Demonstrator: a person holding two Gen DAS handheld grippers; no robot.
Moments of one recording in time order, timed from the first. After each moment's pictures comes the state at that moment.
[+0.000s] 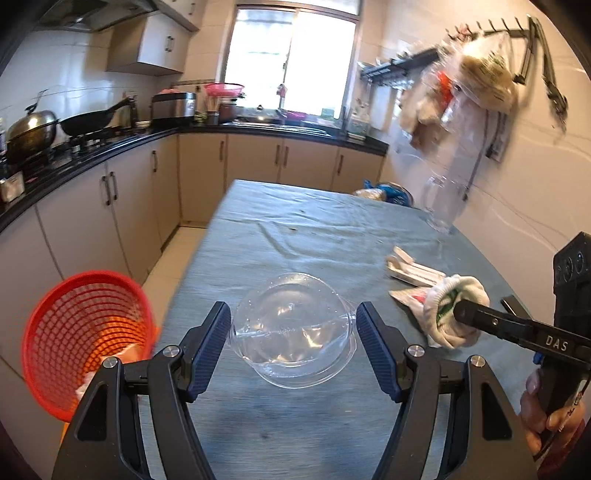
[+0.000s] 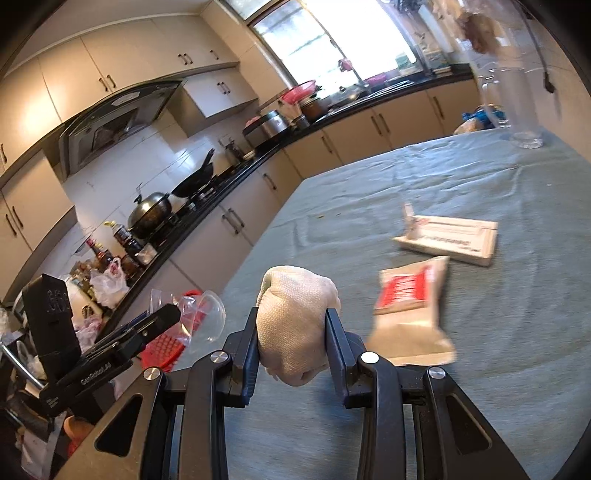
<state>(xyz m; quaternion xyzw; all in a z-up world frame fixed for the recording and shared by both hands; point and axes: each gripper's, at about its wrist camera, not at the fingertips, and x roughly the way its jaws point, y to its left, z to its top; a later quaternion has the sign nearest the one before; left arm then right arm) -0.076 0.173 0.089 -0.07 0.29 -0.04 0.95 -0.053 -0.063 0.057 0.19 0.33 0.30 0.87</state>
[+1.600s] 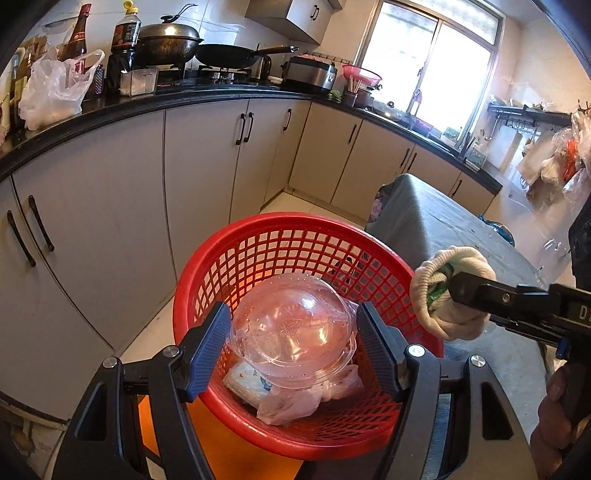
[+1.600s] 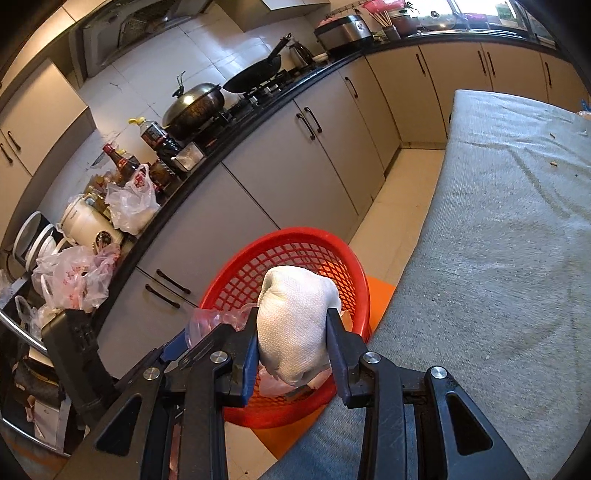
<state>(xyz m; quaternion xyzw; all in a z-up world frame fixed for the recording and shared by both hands) -0.102 0.399 0.016 -0.18 0.32 0.13 0.92 0.001 0.235 0.037 0.10 0.45 0.40 0.79</state>
